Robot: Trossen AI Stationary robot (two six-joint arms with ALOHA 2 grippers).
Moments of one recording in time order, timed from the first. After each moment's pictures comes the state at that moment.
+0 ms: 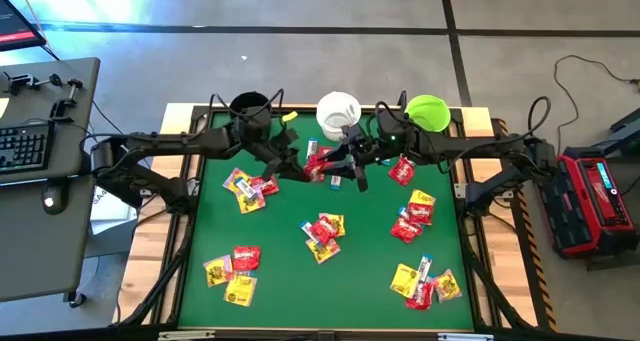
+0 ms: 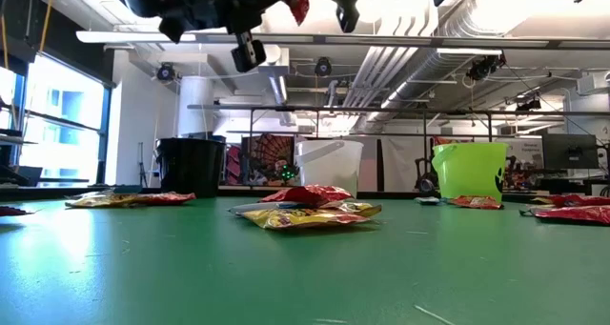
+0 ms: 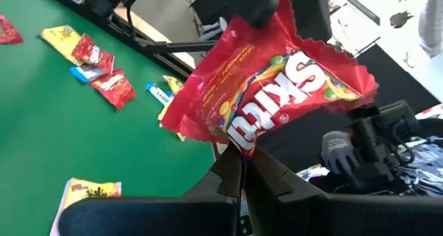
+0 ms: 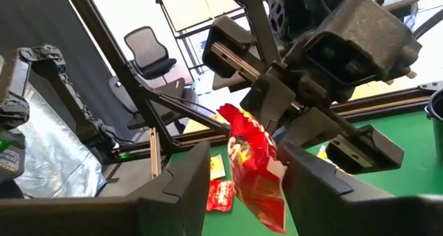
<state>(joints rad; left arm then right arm) 0.33 1.37 0.88 0.23 0.86 -0.64 -0.17 1.45 1.11 0.20 -0.43 0.27</state>
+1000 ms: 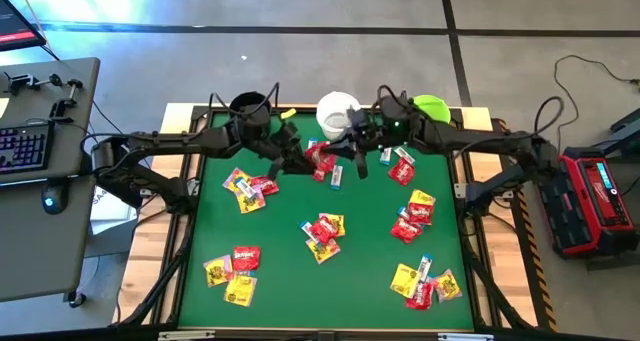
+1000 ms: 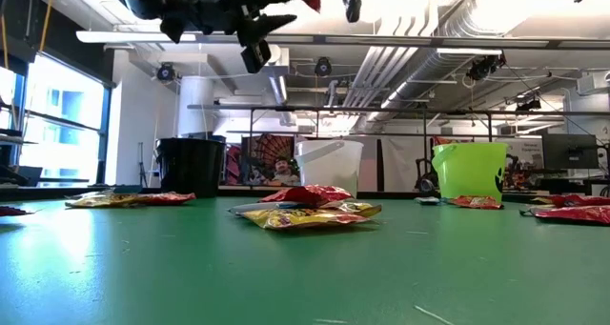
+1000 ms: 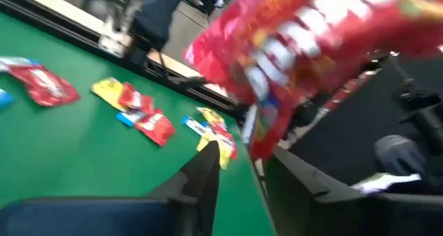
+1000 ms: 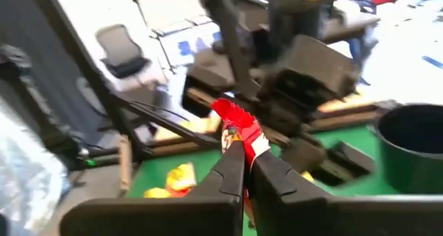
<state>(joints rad) 0.35 1.37 0.88 0.27 0.72 -0.46 -0.23 1.42 1.23 0.02 -0.37 0.19</state>
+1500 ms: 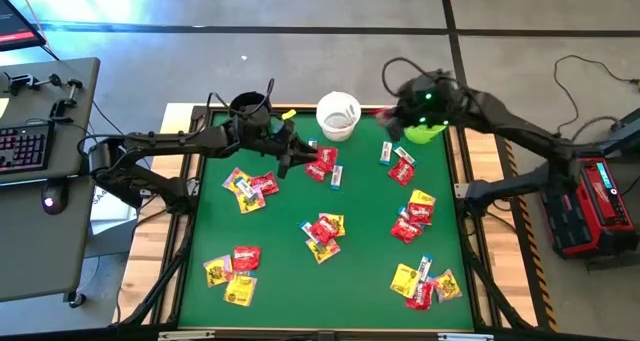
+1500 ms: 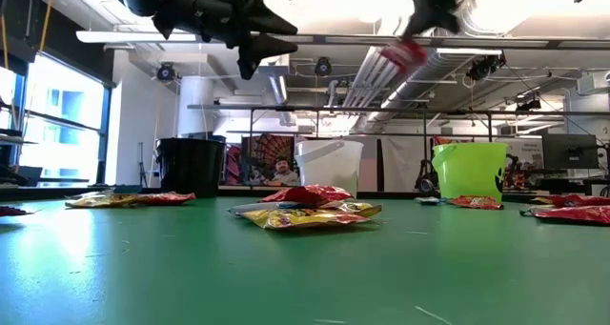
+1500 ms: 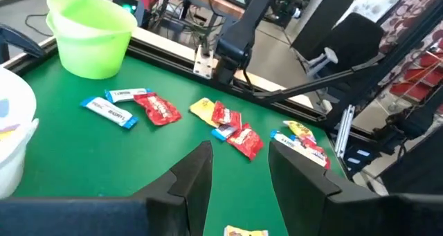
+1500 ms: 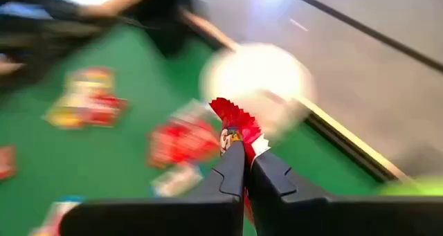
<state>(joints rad) 0.35 1.35 0.88 0.17 0.43 -0.27 -0.48 1.21 1.36 -0.87 0.12 0.25</state>
